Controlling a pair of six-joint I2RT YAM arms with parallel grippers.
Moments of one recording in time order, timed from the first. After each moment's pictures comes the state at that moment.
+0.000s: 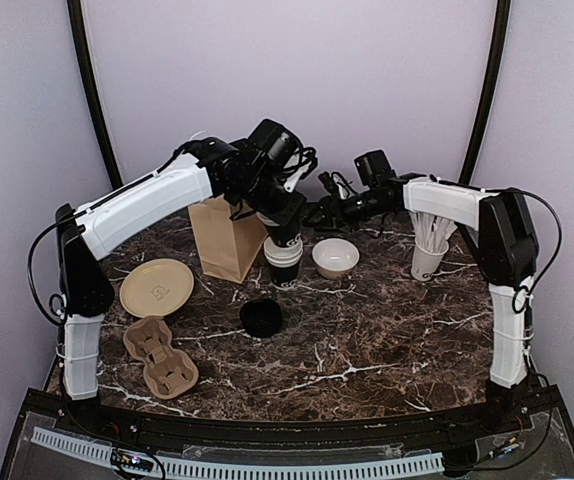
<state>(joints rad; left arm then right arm) -0.86 2.08 2.18 -0.93 -0.18 -0.05 0.48 2.13 1.77 -0.43 -0.76 0.32</state>
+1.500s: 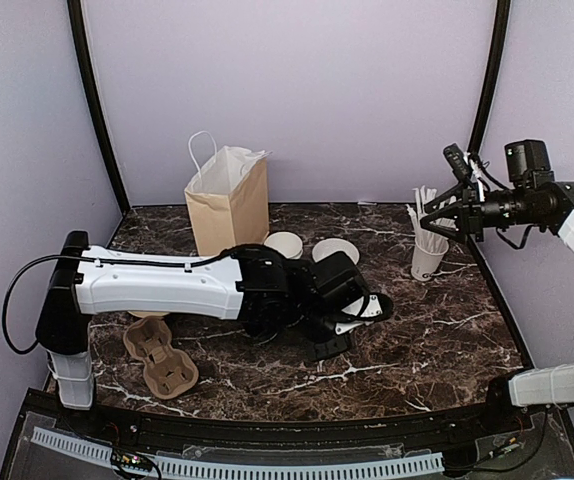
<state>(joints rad) -1.30 1.98 1.71 -0.73 -0.18 0.17 0.15 1.11 1.25 -0.84 -0.91 -0.43</state>
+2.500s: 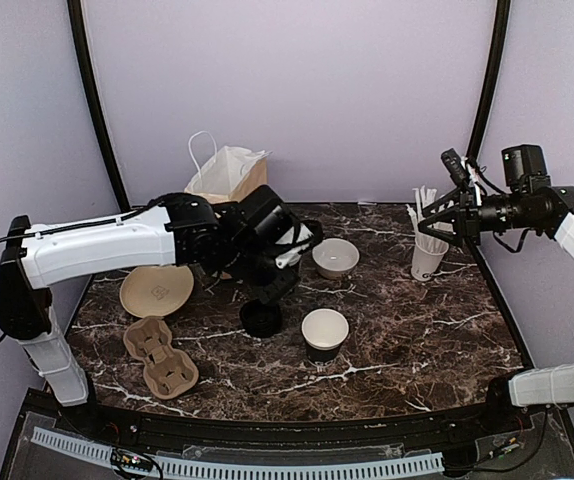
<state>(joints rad) -1.11 1.75 1.60 -0.81 -0.21 -0.02 0.15 1.11 1.21 -0.80 -0.92 -0.42</state>
